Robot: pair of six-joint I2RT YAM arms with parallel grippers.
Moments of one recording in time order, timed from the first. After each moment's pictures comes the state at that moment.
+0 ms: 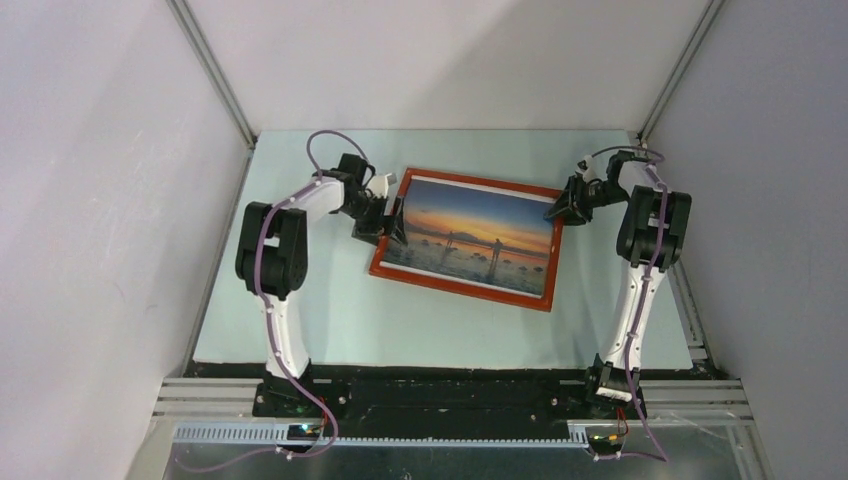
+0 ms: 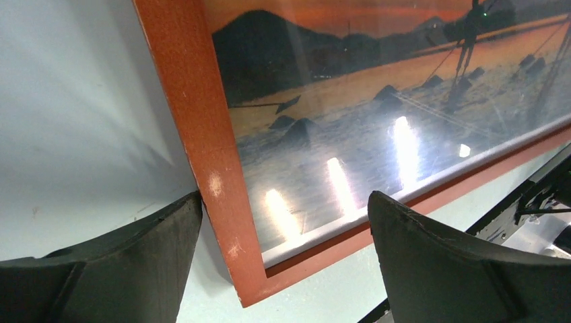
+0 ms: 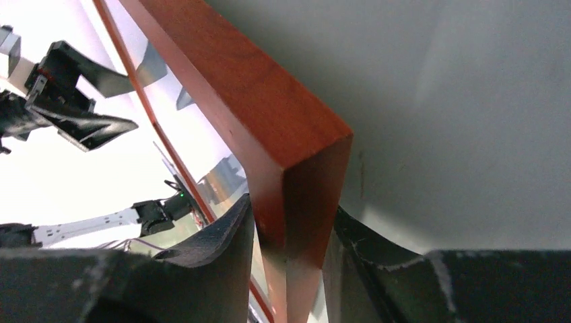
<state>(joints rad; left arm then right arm) -0.23 2.05 1.48 -0.70 0.53 -0.03 -0.22 2.41 1.89 -1.00 -0.90 -0.01</state>
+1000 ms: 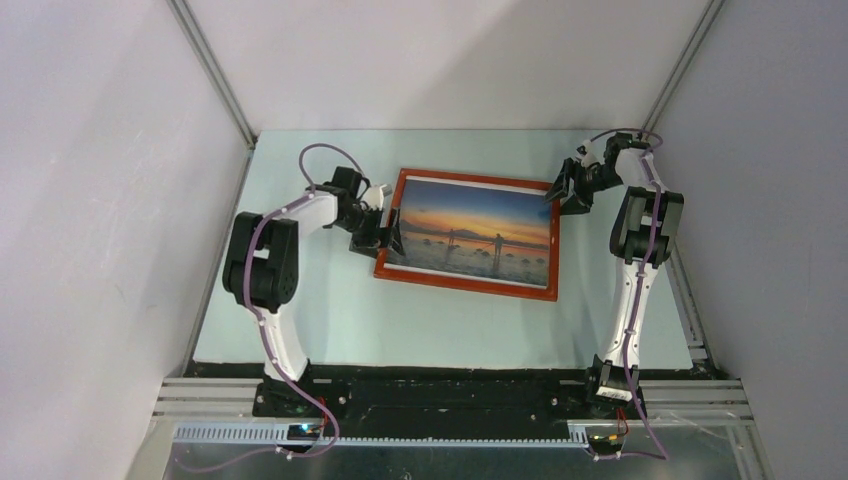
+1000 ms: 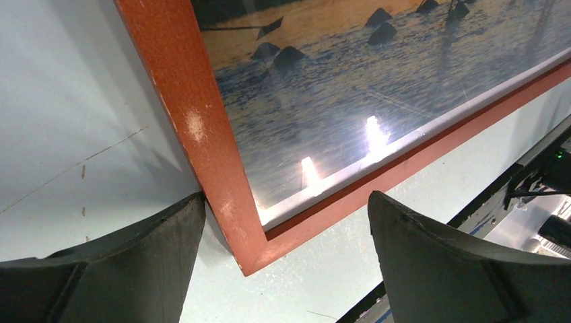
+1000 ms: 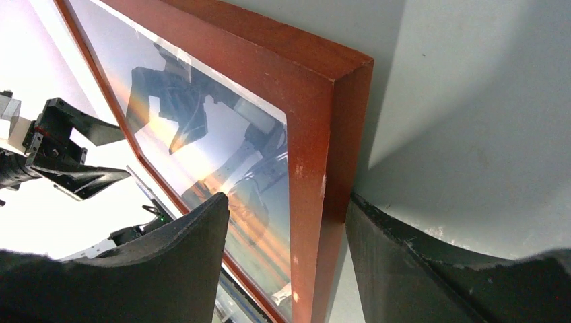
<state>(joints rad) -0.22 1.93 1.28 -0.63 0.56 -0.05 -0.19 2.52 2.16 -1.08 -0.78 0.03</state>
